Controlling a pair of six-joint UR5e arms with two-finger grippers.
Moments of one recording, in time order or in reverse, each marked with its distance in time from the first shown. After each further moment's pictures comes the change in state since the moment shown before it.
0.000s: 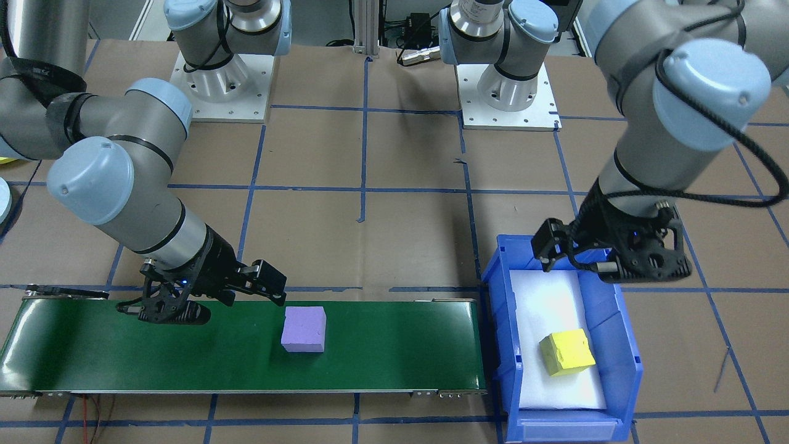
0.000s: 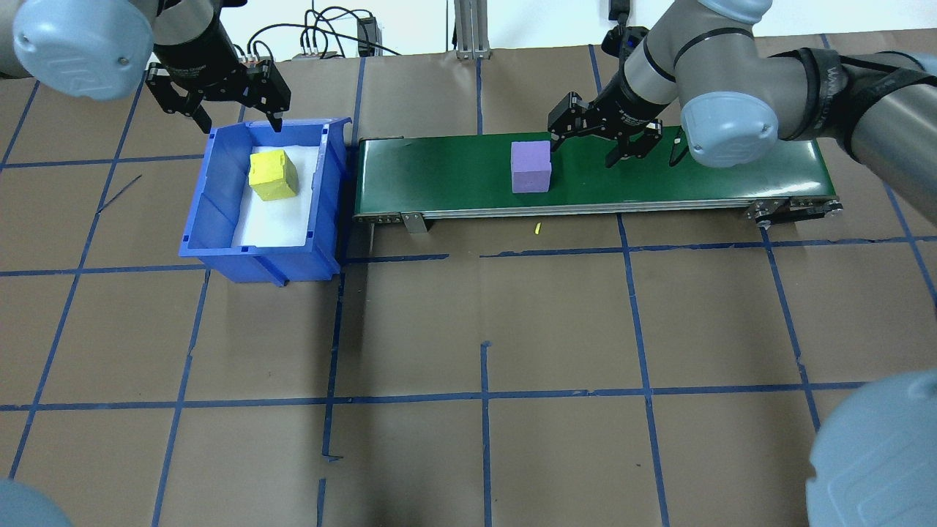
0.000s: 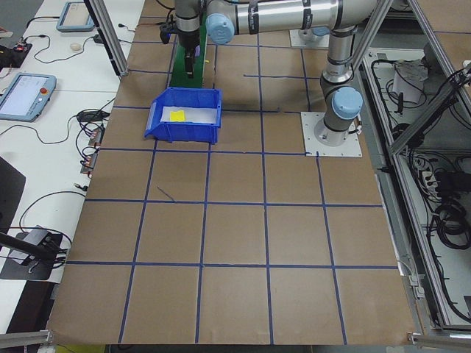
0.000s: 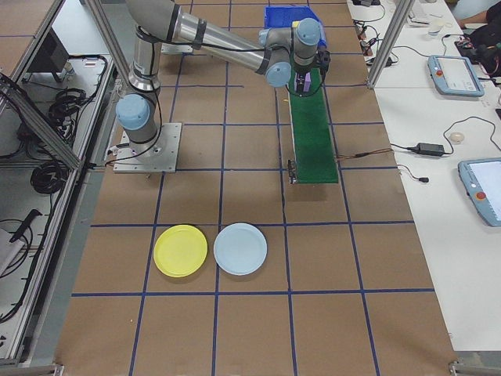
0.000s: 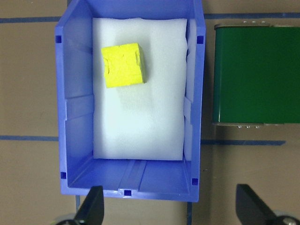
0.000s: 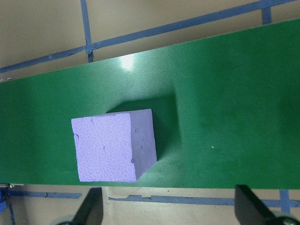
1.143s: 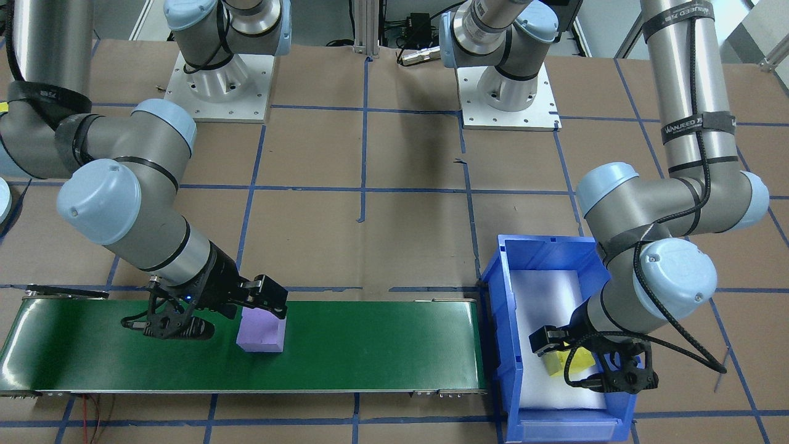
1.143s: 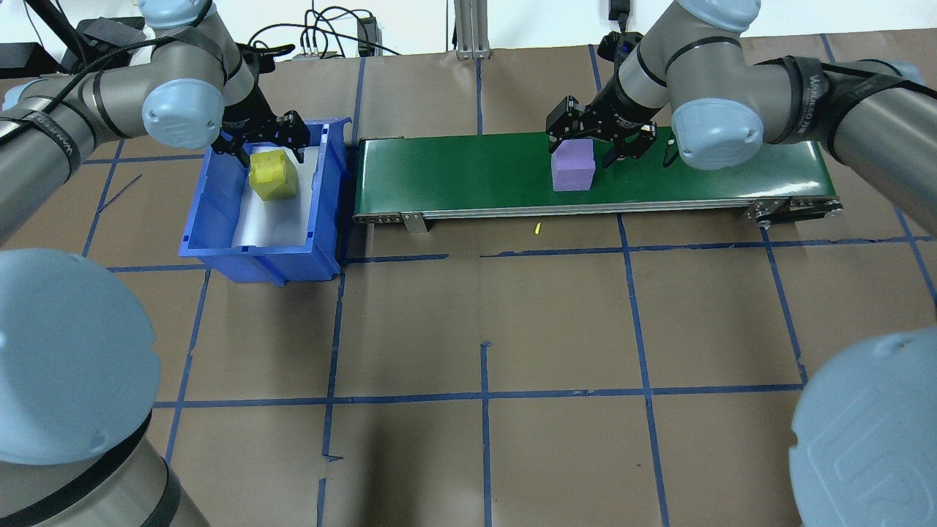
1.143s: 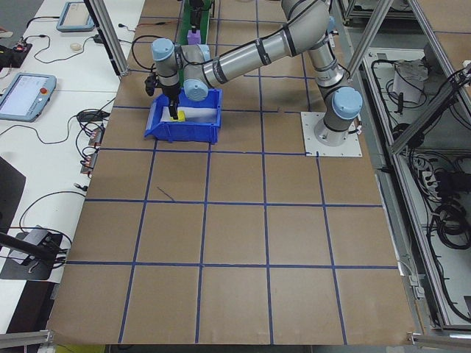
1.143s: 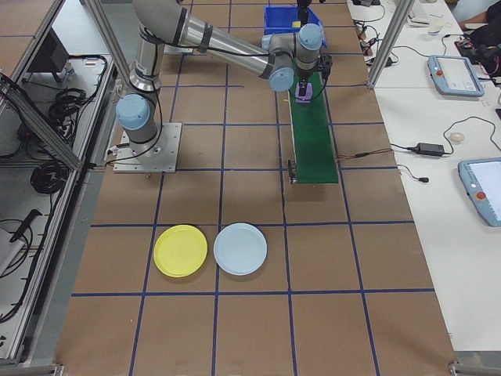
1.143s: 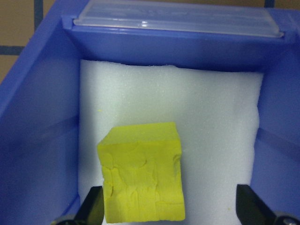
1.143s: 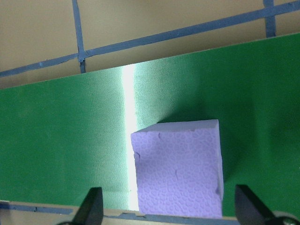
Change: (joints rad) left arm 0.050 -0.263 -0.029 0.254 -0.037 0.012; right arm 0.001 0.061 -0.010 -0.063 -0.008 -0.011
